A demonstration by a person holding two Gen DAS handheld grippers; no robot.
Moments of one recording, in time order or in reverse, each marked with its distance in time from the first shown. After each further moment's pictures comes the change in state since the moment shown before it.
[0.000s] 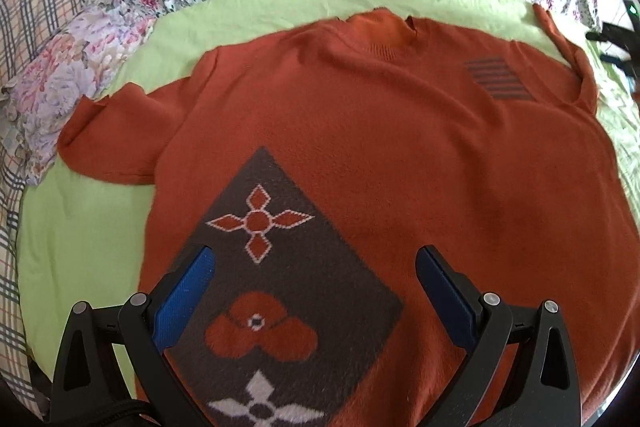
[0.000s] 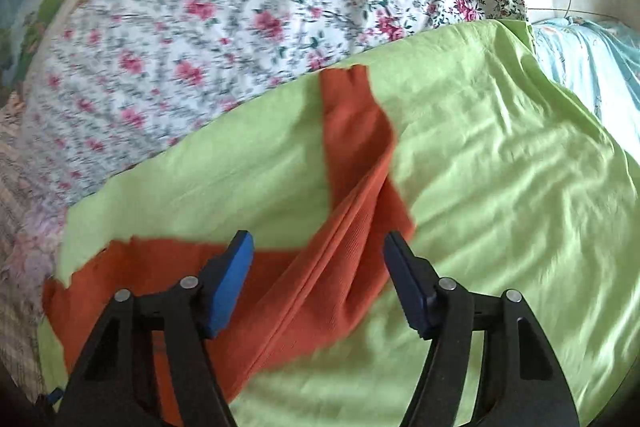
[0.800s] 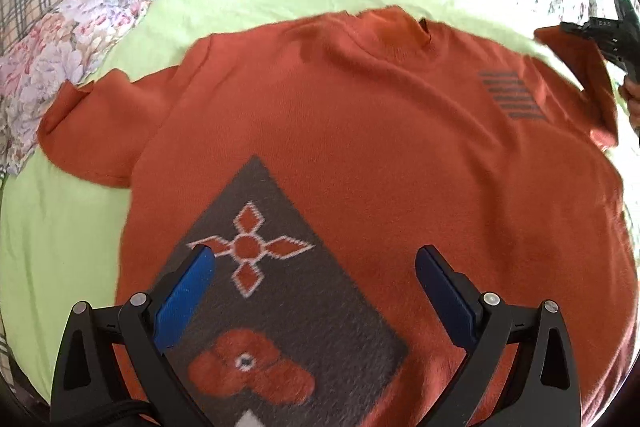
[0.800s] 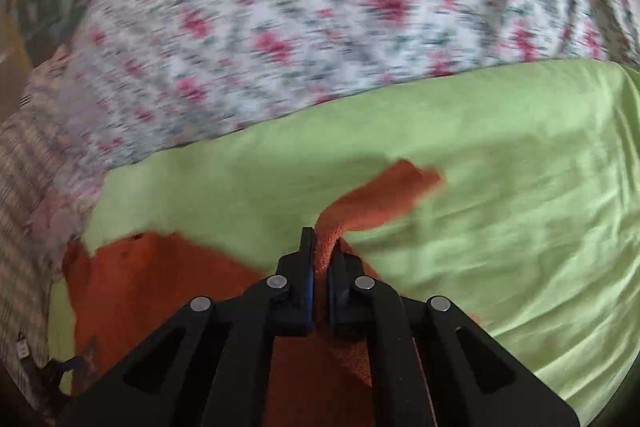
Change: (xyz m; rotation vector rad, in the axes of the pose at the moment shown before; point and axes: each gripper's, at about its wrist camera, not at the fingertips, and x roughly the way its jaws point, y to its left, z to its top) left arm 0.017 0.013 0.014 -0.082 0.006 -0.062; right arm 0.023 0.084 0.004 -0.196 0.056 0.258
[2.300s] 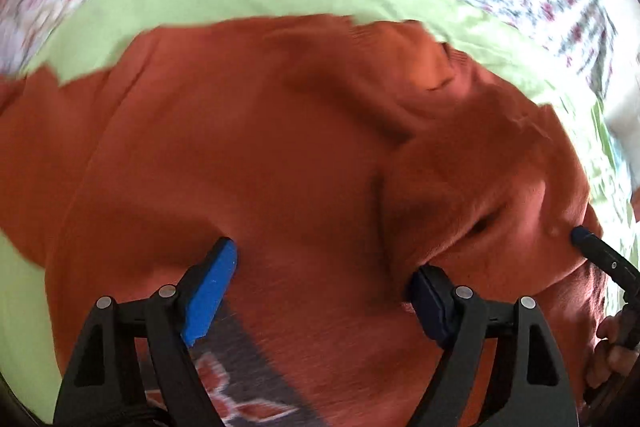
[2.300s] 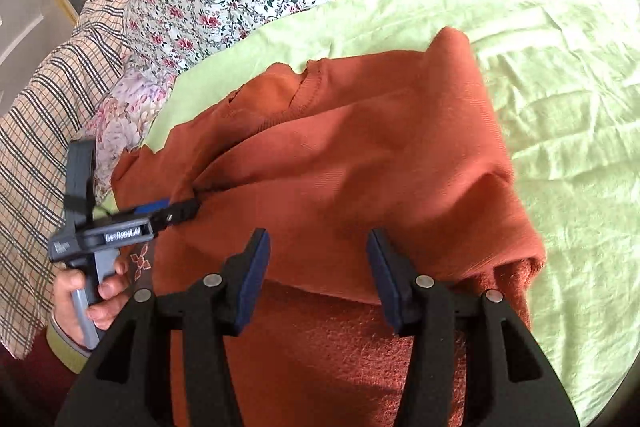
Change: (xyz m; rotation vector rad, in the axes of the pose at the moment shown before) left arm 0.085 0.014 0.074 -0.111 0.077 -0.198; right arm 0.011 0.125 -0.160 -0.010 0.126 0.130
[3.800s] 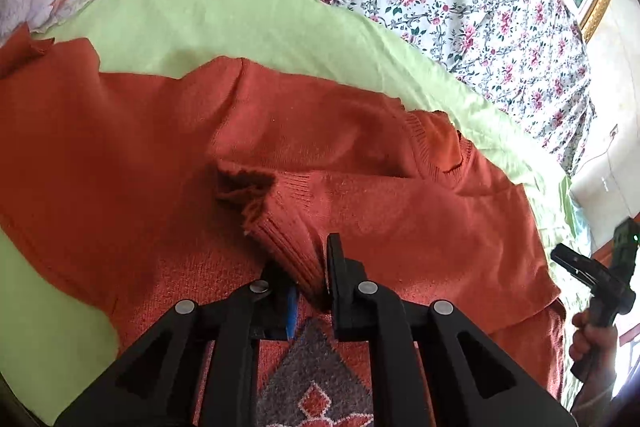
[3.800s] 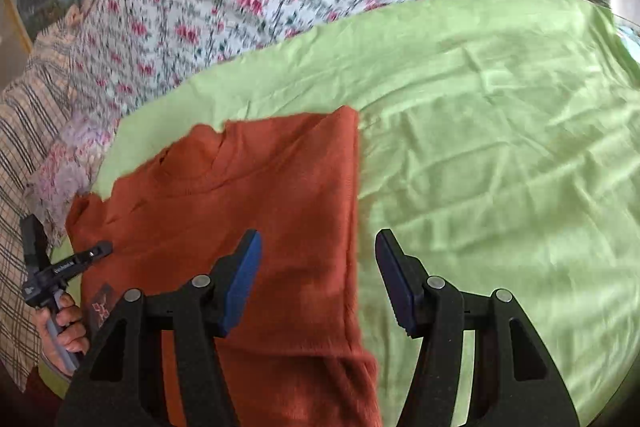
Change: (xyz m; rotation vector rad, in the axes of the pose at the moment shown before) left arm -0.019 0.075 0.016 -0.150 -0.164 -0.160; right arm -0.014 -0.049 0.048 0.045 -0.050 -0.199
